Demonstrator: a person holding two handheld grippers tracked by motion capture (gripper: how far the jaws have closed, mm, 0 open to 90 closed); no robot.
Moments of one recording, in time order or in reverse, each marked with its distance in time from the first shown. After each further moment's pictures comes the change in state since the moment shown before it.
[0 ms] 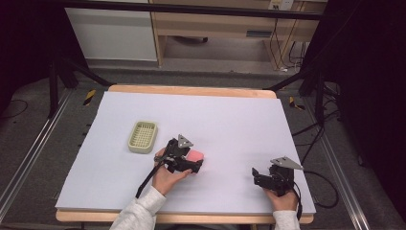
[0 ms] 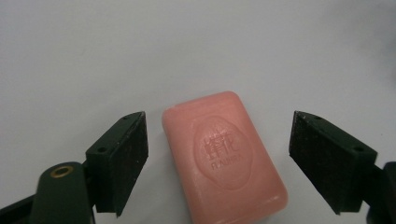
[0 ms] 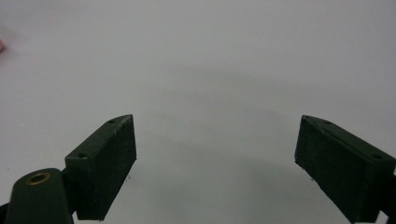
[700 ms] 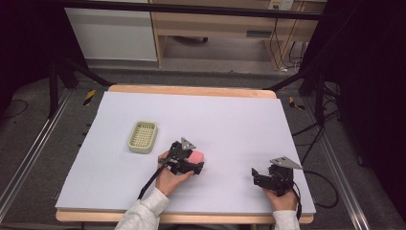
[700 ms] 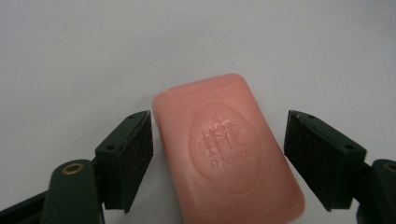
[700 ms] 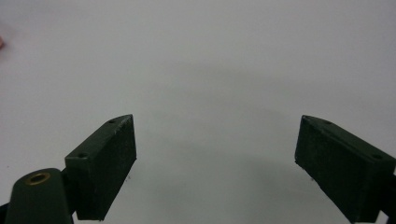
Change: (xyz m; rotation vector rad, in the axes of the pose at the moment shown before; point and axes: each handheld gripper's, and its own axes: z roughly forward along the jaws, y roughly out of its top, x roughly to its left) left arm -0.002 -0.008 0.017 0.036 0.007 -0.011; right arm 0.000 0.000 0.002 0.010 0.003 -0.006
